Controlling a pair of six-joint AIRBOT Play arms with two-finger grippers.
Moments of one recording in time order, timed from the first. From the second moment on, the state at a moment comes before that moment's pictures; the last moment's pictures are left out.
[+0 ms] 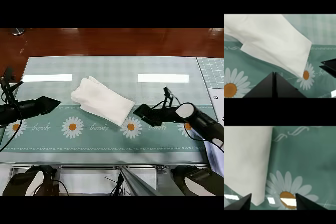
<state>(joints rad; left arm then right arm) 0.16 -0.67 0.65 0.76 -1.07 -1.28 0.28 -1.14 0.60 -0.74 0.70 1.71</state>
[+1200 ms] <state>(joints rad) 0.16 -0.67 0.62 0.76 -1.08 -1.28 0.24 -1.58 1.89 -0.99 1.36 1.64</state>
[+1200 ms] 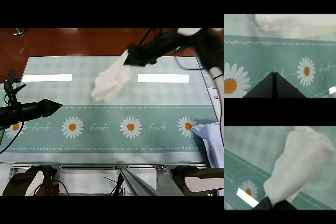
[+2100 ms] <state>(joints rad) 0.16 -0.67 0.62 0.76 -1.08 -1.28 -0.83 -0.99 1.66 -1.22 1.85 1.73</state>
